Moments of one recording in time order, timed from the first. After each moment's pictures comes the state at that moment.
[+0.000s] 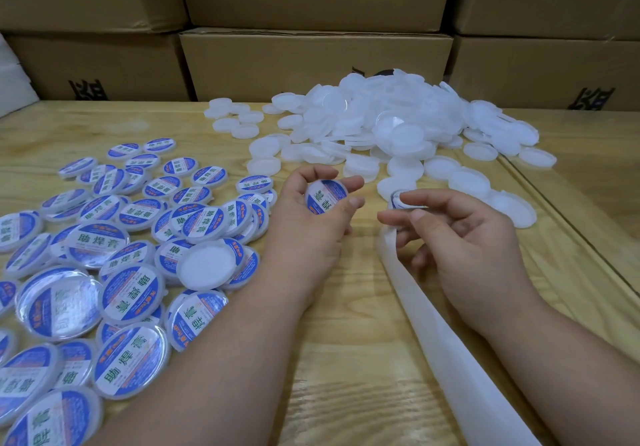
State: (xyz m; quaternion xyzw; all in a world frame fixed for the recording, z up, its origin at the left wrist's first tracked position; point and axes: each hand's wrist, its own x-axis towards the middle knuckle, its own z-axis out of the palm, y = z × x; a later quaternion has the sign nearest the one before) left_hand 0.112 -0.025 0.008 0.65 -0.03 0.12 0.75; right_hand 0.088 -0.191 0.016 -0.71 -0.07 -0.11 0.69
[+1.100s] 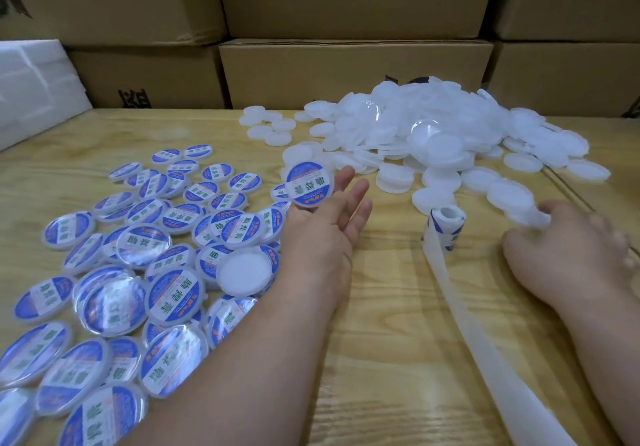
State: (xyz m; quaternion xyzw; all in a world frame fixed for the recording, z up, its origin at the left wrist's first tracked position) left_hand 0.126 -0.017 0.014 0.34 0.09 0.10 0.93; right_hand 0.132 -0.243 0.014 -0.94 0.24 -0.11 0.21
